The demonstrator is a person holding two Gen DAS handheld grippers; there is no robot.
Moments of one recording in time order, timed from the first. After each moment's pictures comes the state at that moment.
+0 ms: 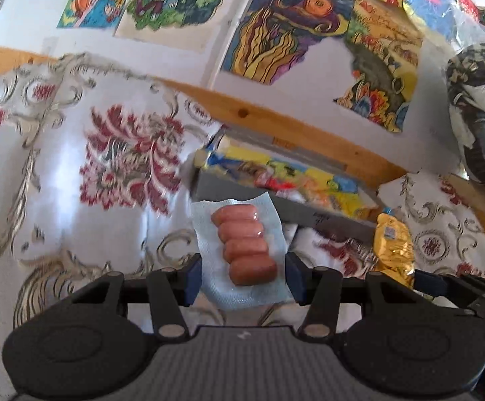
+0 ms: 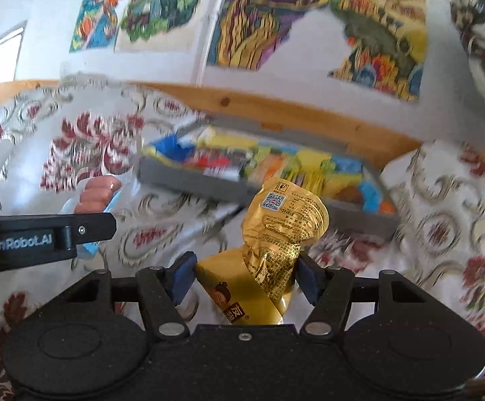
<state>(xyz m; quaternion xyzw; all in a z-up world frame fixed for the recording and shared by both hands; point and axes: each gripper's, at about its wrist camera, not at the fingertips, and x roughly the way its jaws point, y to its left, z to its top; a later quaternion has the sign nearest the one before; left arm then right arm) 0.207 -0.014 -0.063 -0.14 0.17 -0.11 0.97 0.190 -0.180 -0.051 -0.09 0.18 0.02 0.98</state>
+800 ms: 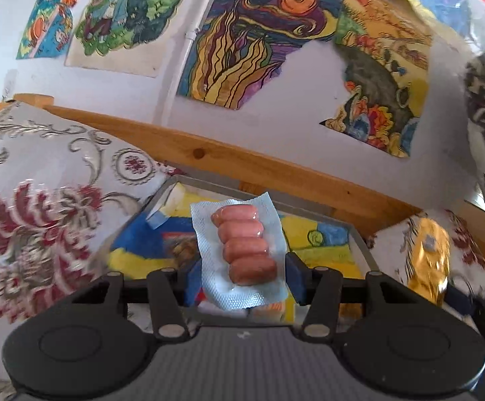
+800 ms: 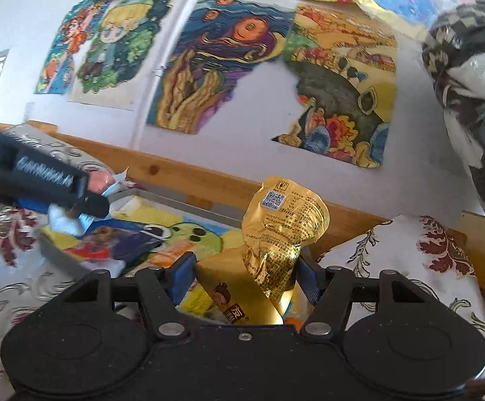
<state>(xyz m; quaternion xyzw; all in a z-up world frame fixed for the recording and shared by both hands) 0.327 -0.107 0.022 -0.13 0.18 -0.09 0.97 0.275 -0.280 0.002 -0.11 0.09 -0.01 0.99</state>
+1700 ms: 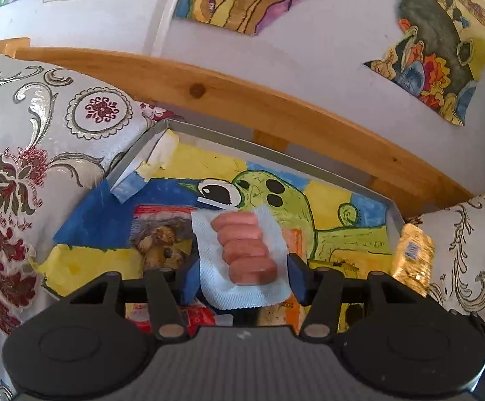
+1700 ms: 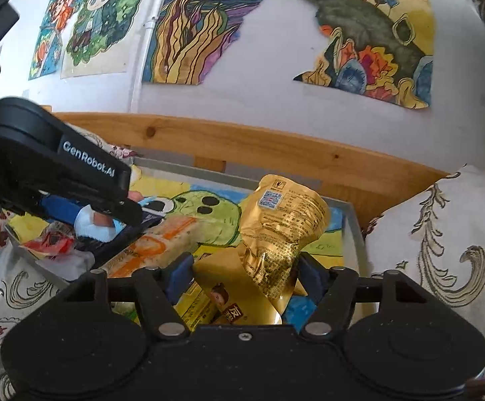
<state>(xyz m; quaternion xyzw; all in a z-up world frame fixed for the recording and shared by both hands) 0.430 -0.124 0.000 -0.13 0.30 -0.07 0.94 0.371 -0.289 -0.029 -0.07 0.16 0.04 0.98</state>
